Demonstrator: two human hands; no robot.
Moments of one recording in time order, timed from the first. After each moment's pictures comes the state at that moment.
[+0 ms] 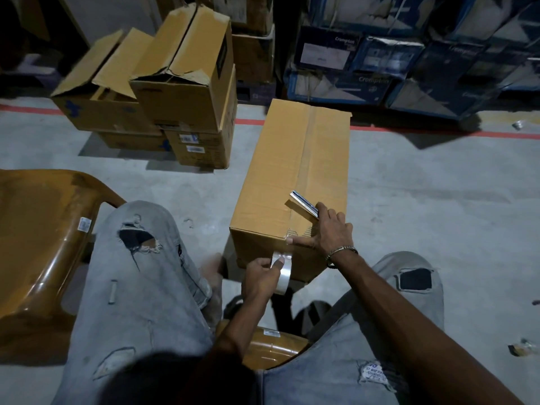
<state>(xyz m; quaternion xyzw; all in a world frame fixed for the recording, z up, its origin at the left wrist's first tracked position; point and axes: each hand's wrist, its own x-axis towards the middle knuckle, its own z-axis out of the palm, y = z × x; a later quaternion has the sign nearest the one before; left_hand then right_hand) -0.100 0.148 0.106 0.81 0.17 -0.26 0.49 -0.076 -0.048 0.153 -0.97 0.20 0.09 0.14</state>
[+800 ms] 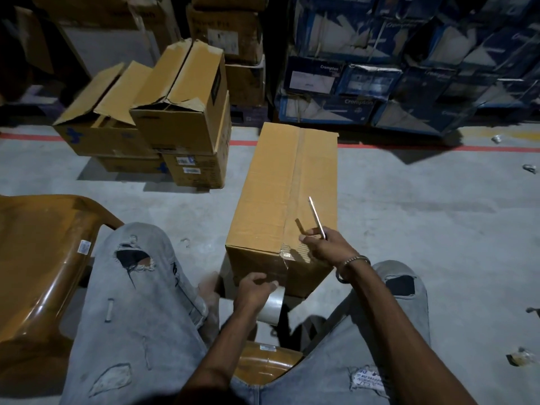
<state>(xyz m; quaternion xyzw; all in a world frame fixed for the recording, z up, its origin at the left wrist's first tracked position) -0.096 0.161 0.117 0.77 0.17 -0.31 0.53 -0.094 -0.059 0.198 -0.73 0.32 0.13 0.59</state>
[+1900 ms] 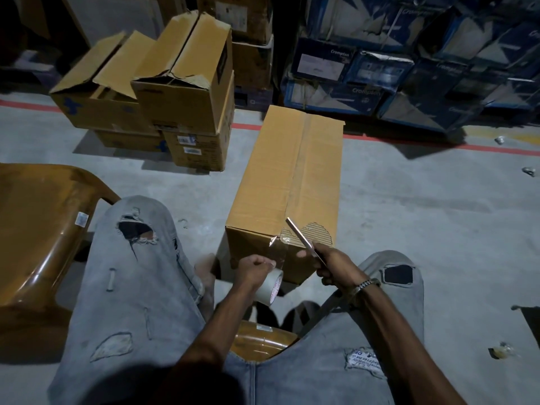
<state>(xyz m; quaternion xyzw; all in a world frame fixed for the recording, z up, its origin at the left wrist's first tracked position) -0.093 0.159 0.118 0.74 0.17 -0.31 0.57 -0.153 -0.031 0.210 -0.69 0.32 0.20 0.62</state>
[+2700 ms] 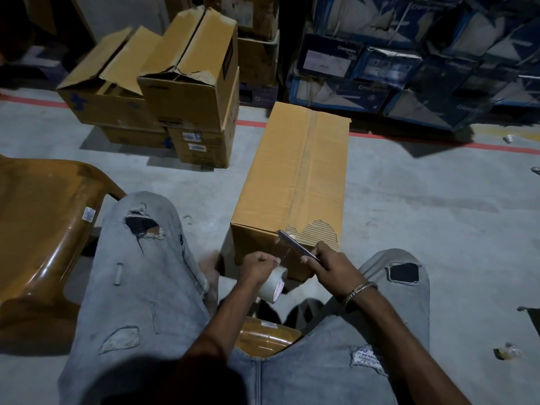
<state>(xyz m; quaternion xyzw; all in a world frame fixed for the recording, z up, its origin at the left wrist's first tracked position) -0.091 0.160 0.126 0.75 0.18 -0.33 0.55 -0.167 -0.024 0.198 -0.92 0.11 0.12 0.34</state>
